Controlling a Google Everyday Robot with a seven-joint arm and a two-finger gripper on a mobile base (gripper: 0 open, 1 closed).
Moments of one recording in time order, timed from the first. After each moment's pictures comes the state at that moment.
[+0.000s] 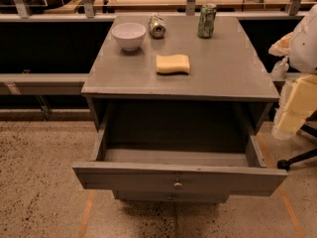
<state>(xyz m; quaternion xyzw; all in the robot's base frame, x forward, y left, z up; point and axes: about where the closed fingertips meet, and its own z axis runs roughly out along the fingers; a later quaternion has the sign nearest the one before) 0.438 -0.217 0.976 -0.60 0.78 -0.03 0.16</state>
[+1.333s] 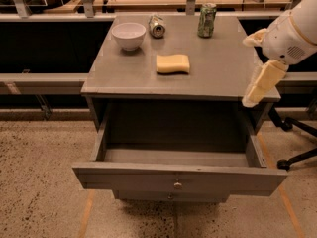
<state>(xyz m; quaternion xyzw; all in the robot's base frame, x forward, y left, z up) 0.557 -0.210 0.937 -0.62 0.74 0.05 0.26</state>
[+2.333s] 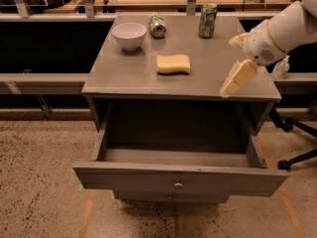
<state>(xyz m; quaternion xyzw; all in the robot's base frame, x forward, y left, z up) 0.627 -0.193 0.905 -0.58 0.74 0.09 0.32</state>
